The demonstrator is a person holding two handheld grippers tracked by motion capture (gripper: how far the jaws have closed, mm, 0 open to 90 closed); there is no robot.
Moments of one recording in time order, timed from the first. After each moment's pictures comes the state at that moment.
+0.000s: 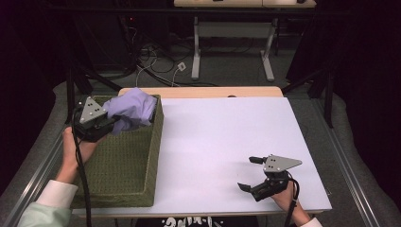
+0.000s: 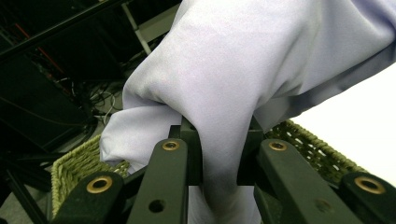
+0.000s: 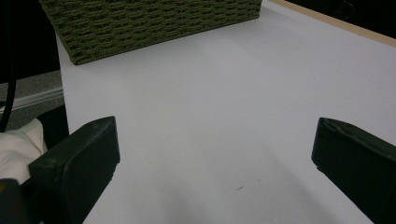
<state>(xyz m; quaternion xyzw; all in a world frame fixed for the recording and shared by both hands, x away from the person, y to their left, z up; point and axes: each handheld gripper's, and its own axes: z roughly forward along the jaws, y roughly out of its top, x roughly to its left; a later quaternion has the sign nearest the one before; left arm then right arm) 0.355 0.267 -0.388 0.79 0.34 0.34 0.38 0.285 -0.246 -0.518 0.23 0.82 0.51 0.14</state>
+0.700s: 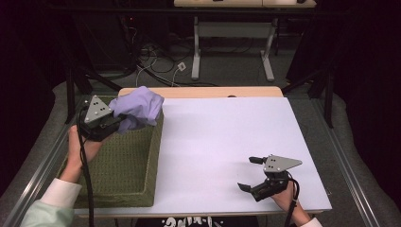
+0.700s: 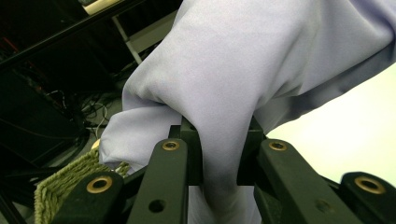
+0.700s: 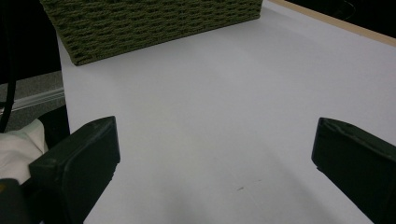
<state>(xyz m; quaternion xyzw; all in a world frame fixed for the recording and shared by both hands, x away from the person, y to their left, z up) 0.352 0.250 -0.381 0.79 0.32 0.34 0.40 0.284 -0.246 -0.518 0.23 0.82 0.52 0.13</state>
